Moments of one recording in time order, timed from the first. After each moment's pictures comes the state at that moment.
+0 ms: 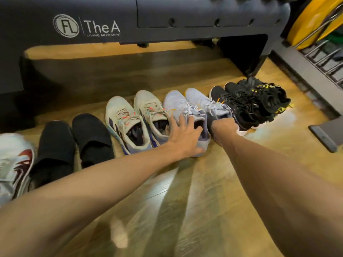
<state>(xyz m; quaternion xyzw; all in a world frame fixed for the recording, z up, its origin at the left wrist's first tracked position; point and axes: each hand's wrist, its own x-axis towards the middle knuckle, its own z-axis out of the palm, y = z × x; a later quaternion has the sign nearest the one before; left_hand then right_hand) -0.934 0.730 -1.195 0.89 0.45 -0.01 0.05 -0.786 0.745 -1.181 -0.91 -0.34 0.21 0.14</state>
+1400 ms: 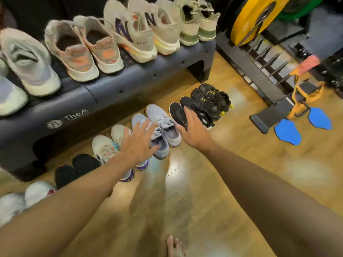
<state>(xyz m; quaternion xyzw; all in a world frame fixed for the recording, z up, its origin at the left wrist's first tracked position) -0.958 0.758 -0.965 0.88 0.46 -0.07 0.13 -0.751 0.715 -0.947 -0.77 -0.58 0.21 0.13</state>
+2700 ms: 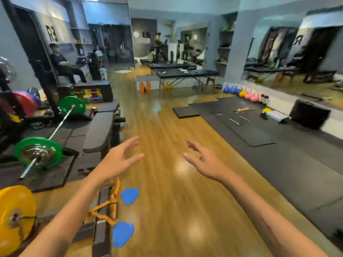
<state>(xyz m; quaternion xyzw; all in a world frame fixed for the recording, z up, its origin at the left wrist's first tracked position) -0.304 0.420 -0.168 0.90 -0.14 0.04 0.40 -0.308 0.124 -0.186 -0.92 -0.14 -0.04 0.37</state>
